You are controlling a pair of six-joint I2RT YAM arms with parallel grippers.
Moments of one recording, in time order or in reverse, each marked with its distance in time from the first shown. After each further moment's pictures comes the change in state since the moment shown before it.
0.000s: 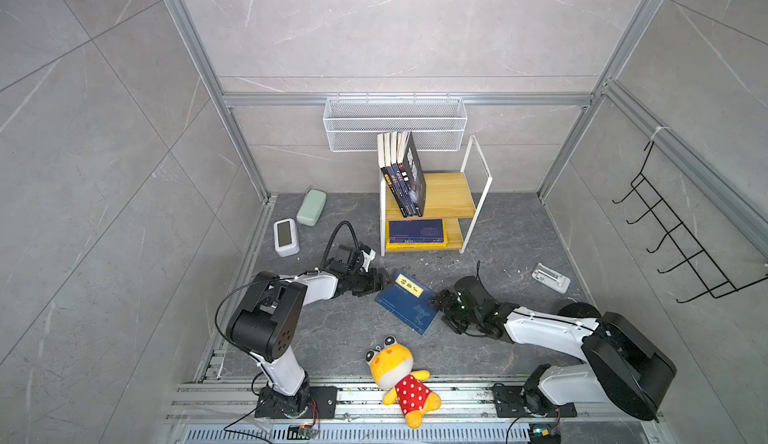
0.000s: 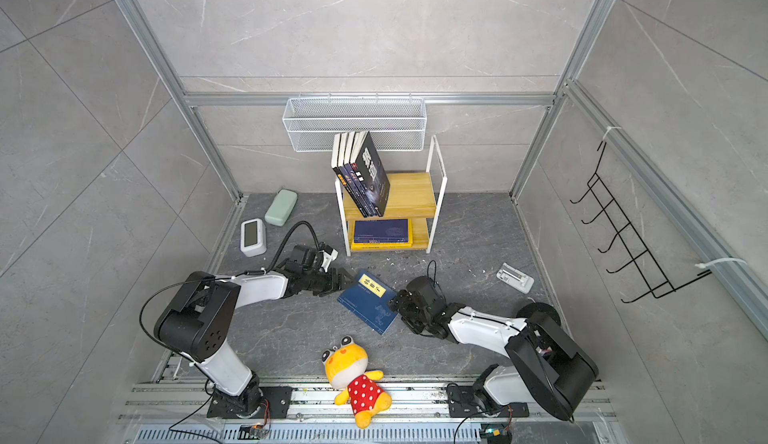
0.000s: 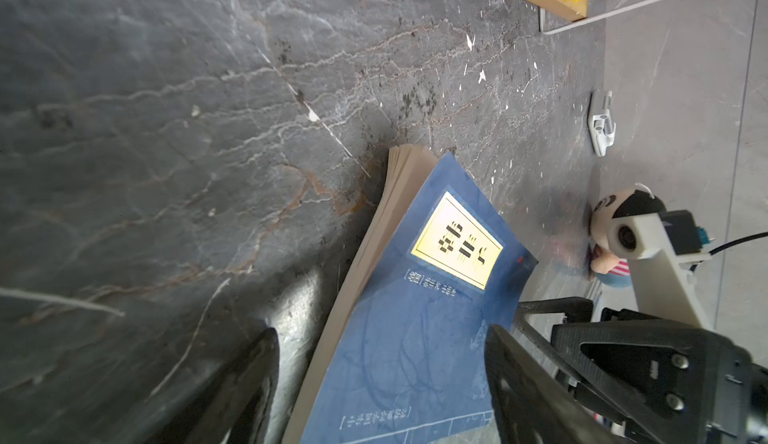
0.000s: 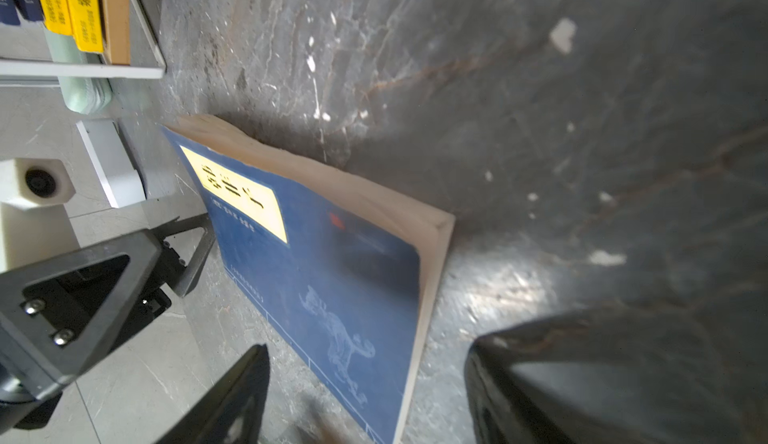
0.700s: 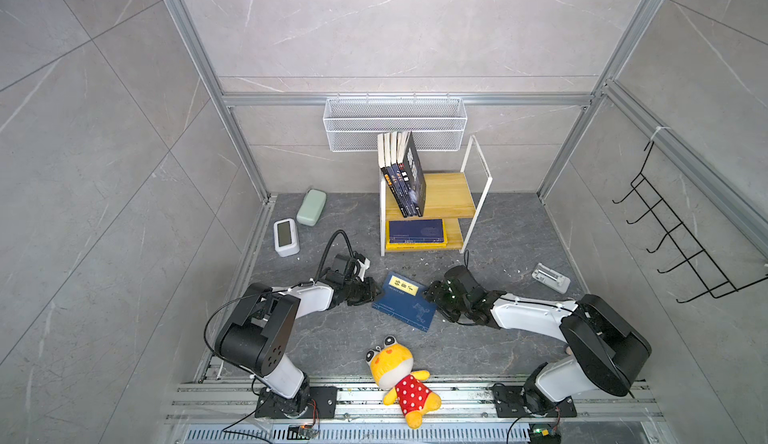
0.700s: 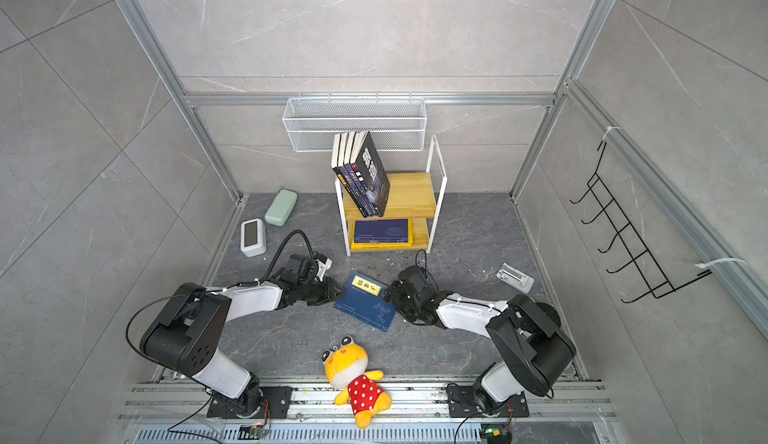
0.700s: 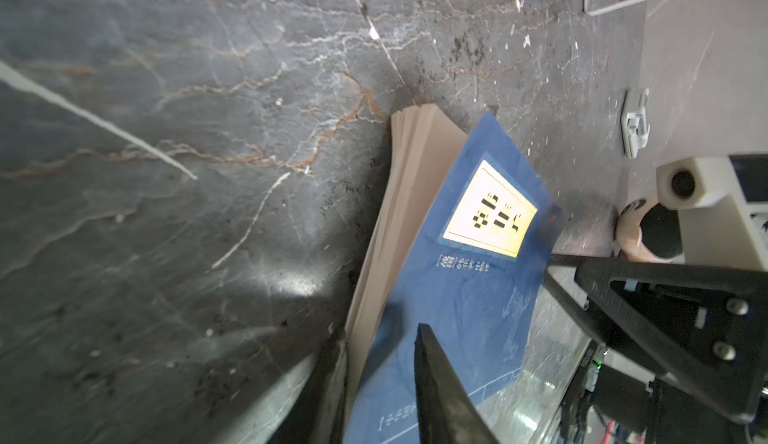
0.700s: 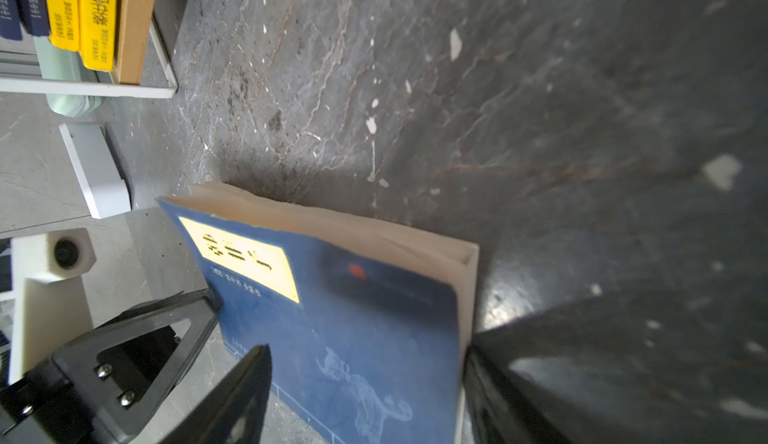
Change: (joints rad) left arm -0.021 -0.106 -0.118 -0.004 -0.067 -0.073; right arm -0.005 0.115 0.129 -0.026 0.037 -0.076
